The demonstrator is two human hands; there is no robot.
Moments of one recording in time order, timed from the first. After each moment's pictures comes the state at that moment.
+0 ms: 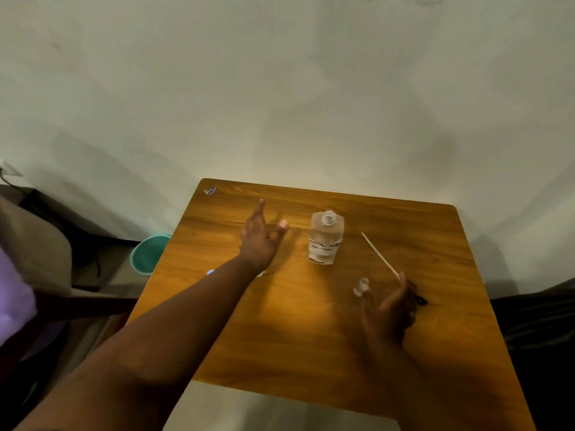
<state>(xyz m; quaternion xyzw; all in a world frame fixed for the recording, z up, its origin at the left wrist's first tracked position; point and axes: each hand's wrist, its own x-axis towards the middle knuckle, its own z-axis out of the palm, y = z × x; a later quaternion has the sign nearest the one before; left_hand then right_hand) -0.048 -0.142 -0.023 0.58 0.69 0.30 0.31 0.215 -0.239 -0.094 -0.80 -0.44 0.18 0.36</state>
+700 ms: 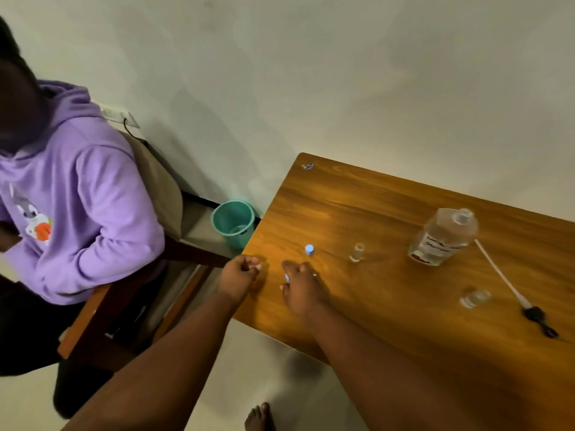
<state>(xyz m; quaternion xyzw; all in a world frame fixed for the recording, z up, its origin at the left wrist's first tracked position) -0.285 -0.299 -0.098 0.31 0.80 0.34 0.37 -0.121 -0.254 -0.112 -0.53 -0.80 0.28 -0.05</state>
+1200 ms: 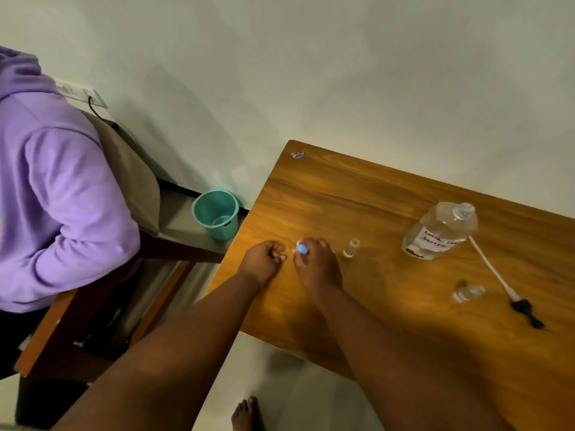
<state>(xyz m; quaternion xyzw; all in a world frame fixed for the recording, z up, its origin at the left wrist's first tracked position) -0.252 -0.235 -0.127 0.46 0.75 0.26 0.41 -0.101 -0.209 -0.110 -0.61 -0.73 0.27 0.17</state>
